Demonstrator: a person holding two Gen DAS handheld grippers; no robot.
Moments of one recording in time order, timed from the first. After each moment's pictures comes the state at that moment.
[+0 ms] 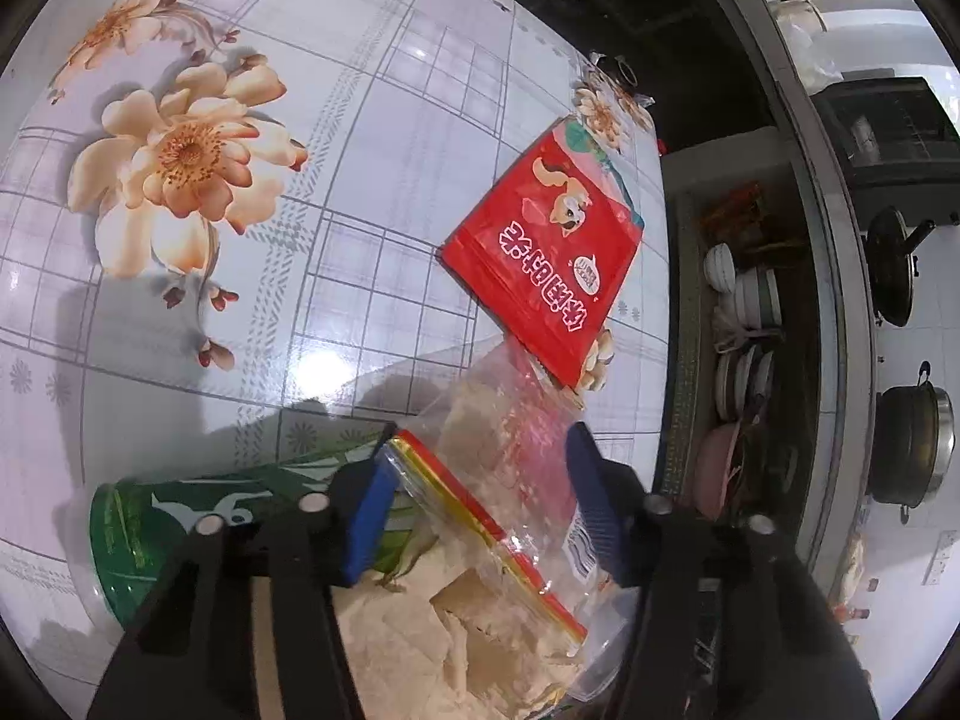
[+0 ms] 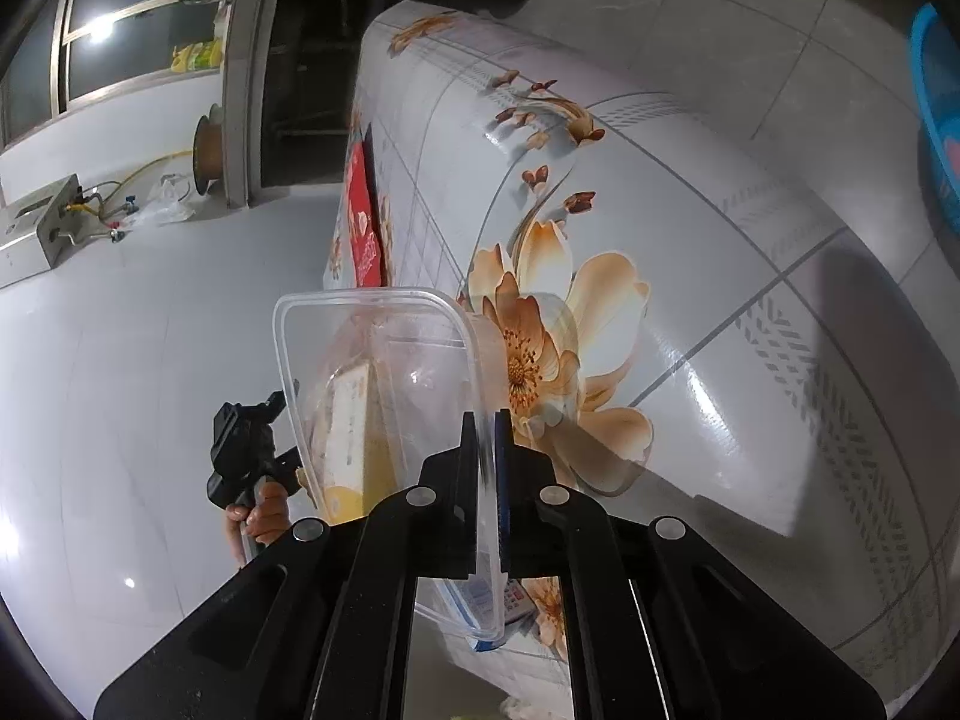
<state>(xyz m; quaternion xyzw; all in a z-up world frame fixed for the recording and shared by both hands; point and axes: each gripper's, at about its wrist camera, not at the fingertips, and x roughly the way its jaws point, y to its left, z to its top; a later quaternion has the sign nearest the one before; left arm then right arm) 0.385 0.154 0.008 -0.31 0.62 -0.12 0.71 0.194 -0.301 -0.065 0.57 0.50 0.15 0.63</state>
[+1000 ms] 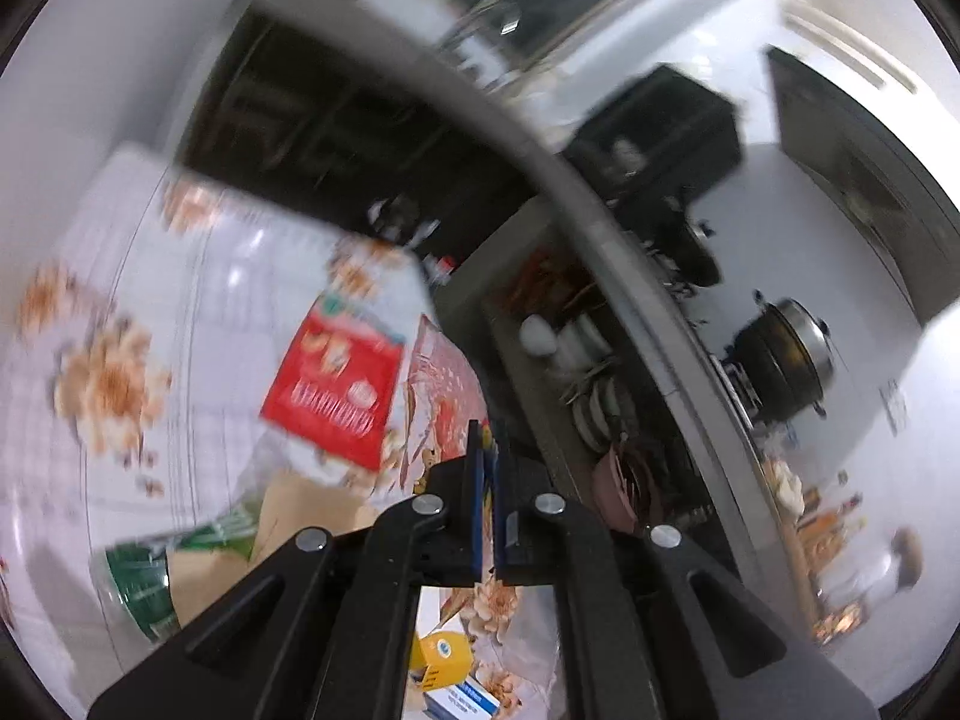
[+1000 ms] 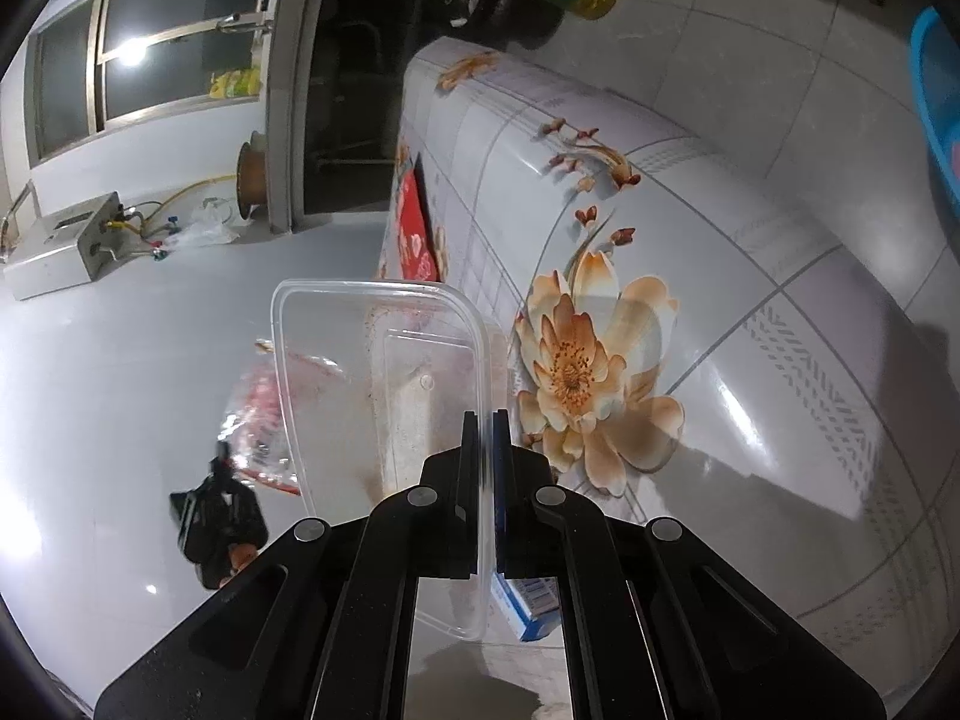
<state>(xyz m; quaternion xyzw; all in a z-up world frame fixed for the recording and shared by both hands) 0.295 0.144 0.172 -0.27 0.37 -0.29 0.84 0.179 -0.310 -0.035 0.60 0.44 0.16 0.64</state>
